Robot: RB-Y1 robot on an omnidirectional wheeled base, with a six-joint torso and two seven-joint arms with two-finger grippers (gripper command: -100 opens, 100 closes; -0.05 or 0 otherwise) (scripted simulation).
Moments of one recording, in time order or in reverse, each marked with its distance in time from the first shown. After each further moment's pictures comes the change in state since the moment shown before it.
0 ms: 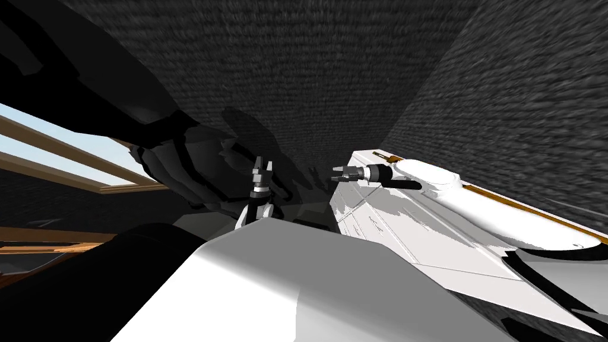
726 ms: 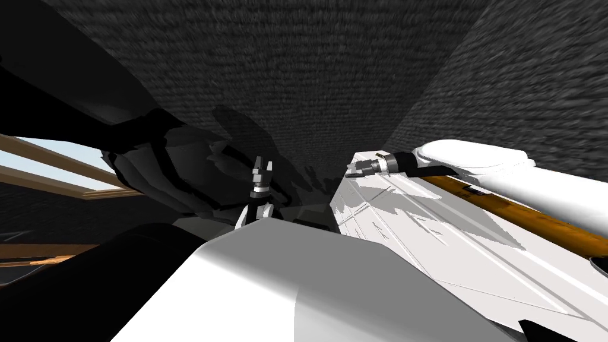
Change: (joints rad) left arm 0.000 0.000 0.000 0.000 0.000 0.000 0.000; right arm -0.213 -0.201 0.129 0.129 0.135 -0.100 -0.093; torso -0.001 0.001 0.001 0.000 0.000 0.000
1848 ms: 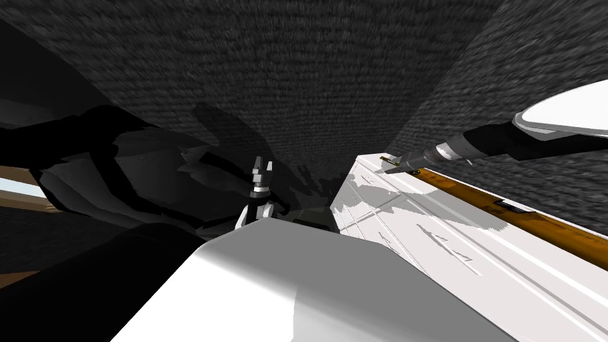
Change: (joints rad) left arm 0.000 0.000 0.000 0.000 0.000 0.000 0.000; right arm -0.323 -0.279 0.245 0.221 0.236 -0.207 -0.167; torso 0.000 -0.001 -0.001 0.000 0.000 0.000
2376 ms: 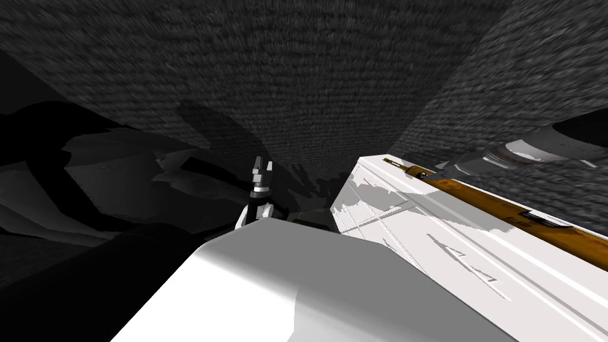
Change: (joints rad) left arm 0.000 0.000 0.000 0.000 0.000 0.000 0.000; right arm -0.119 -0.144 0.145 0.089 0.101 -0.133 -0.075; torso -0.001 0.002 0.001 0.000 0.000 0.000
